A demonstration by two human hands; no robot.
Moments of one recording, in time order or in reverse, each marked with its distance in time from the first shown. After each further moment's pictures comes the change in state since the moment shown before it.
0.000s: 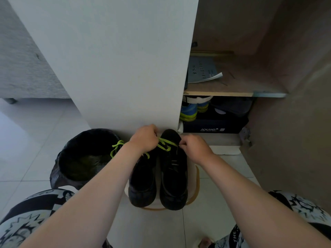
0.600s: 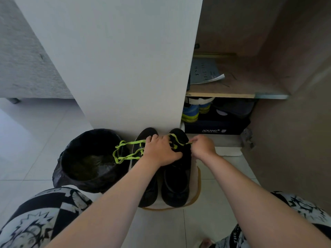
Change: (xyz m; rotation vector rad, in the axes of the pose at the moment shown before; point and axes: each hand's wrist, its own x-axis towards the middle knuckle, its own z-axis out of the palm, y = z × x) left_hand -0.024 0.023 0.042 0.392 0.025 0.078; right_hand 0.005 0.001 -0.002 0.410 0.092 0.492
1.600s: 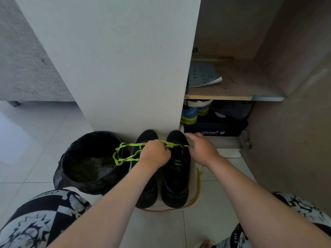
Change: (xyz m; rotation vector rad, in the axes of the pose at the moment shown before) left_hand -0.018 -0.003 -0.014 -0.287 0.041 -0.150; right_hand -0.007 0.011 -0.013 -0.363 -0.073 -0.358
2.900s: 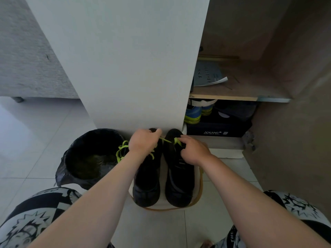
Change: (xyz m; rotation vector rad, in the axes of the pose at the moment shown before) left_hand 0.028 -0.032 -0.026 -0.148 0.173 -0.123; right_hand 0.002 -0.035 0.008 0.013 -0.185 0.000
